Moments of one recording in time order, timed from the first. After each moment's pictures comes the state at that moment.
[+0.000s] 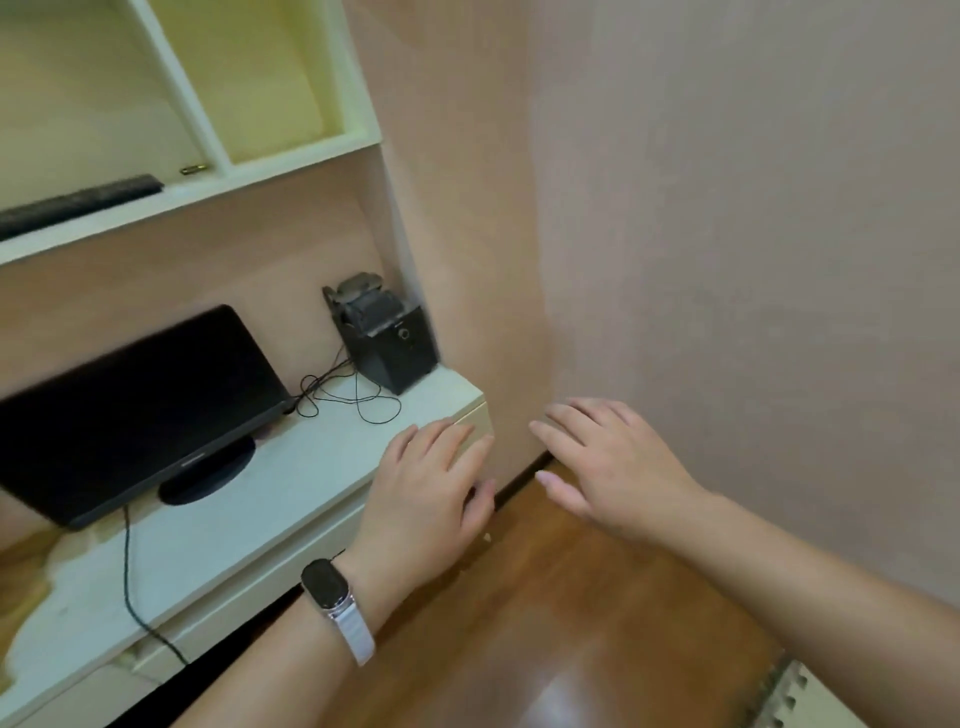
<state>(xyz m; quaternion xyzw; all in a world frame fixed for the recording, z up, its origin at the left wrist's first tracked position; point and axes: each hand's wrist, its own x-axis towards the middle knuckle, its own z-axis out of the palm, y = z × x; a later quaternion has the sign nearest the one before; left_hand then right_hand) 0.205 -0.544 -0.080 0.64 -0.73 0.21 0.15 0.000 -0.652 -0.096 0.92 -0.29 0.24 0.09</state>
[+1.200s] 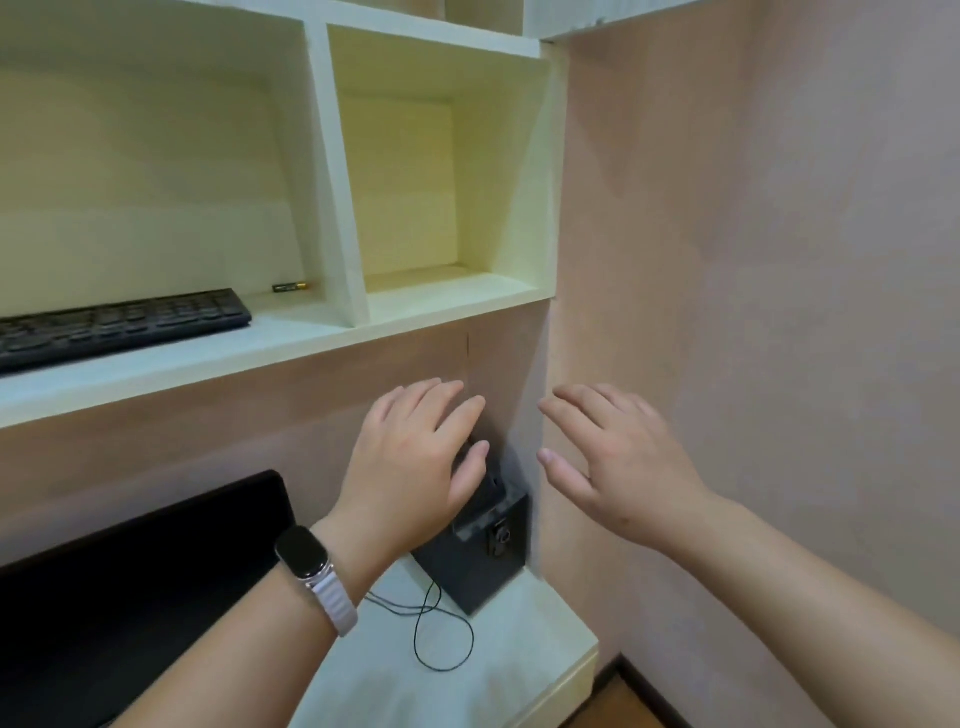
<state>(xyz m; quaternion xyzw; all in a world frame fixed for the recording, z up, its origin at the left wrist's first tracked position) 0.567 -0.812 0.024 0.61 -0.66 0.35 0.26 0.359 -0.912 0.028 0.89 -0.26 0.35 0.16</state>
